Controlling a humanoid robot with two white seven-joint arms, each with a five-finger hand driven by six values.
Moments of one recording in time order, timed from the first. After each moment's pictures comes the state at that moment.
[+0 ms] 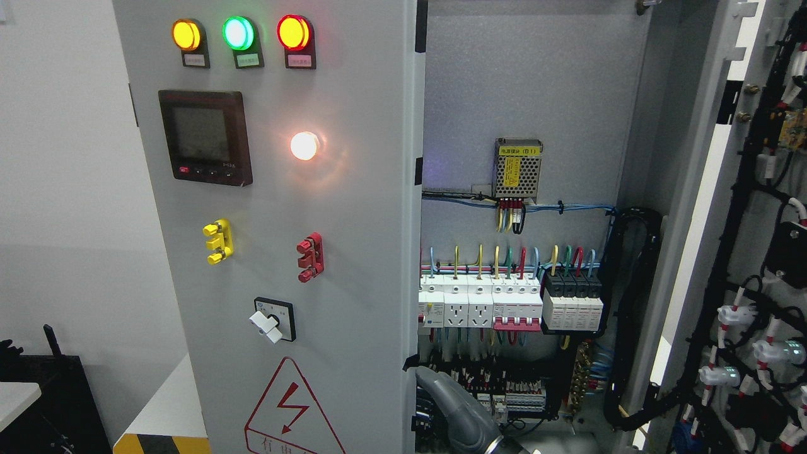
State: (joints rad) left arm 0.10 0.00 -0.09 -0.06 0.06 -0.06 -0.23; right arm -0.46 0.00 0.27 -1.52 -0.32 0.17 0.48
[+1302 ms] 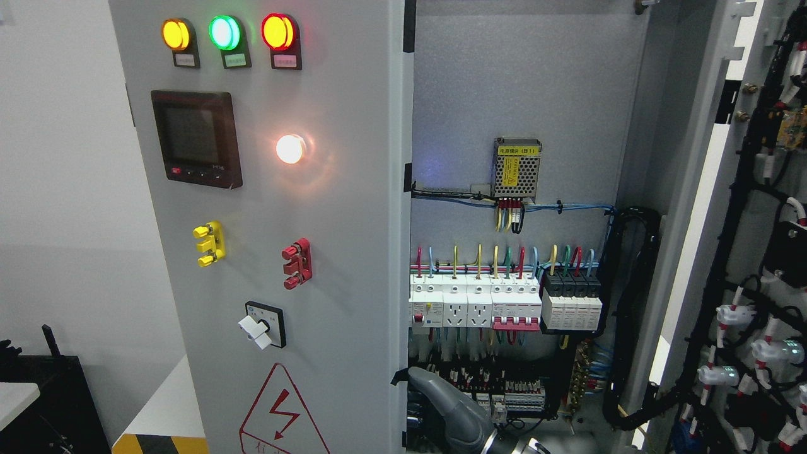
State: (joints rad) left arm 0.10 0.00 -0.09 -0.06 0.06 -0.06 -0.23; right arm -0.50 -0.02 0.27 -1.50 -0.40 0.21 0.63
